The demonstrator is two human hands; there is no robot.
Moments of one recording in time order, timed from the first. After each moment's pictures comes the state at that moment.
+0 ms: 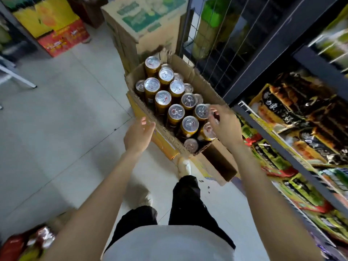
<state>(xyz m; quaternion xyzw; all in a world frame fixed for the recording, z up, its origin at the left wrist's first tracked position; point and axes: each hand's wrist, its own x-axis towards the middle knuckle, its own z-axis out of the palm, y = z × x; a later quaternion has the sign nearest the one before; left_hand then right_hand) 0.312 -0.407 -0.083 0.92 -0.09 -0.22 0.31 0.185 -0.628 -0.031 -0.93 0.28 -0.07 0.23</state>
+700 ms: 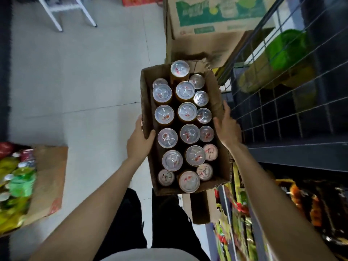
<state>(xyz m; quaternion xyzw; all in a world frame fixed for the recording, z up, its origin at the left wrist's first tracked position) 0.307 -0.508 -0.130 0.90 0.18 -0.13 0.38 0.353 -0.769 -0.122 -0.96 0.13 0.14 0.21</state>
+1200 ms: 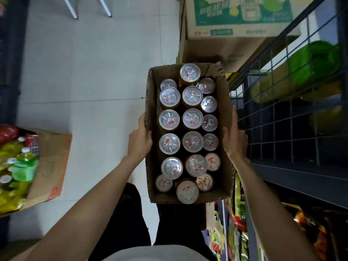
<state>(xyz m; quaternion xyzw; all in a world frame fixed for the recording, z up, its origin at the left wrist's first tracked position) 0.322 -0.507 -0.139 0.92 0.17 -0.12 0.33 0.358 -0.773 -0.130 -0.95 0.13 0.13 0.26</state>
